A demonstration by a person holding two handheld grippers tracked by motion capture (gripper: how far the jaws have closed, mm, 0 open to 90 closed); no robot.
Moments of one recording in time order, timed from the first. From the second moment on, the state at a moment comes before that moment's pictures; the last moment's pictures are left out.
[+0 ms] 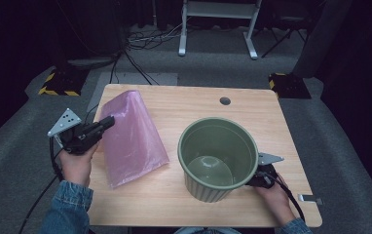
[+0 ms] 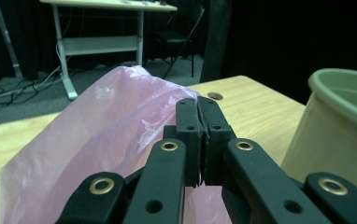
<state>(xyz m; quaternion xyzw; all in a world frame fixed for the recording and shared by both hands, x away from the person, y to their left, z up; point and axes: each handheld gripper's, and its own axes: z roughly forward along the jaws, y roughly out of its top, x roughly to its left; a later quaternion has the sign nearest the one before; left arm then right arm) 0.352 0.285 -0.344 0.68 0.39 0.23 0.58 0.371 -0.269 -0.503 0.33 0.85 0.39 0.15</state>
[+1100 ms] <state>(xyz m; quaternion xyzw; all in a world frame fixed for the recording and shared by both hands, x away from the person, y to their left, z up) 0.340 0.263 -0.236 0.69 0.30 0.26 0.61 0.367 -0.261 -0.503 0.33 0.85 0.39 0.16</state>
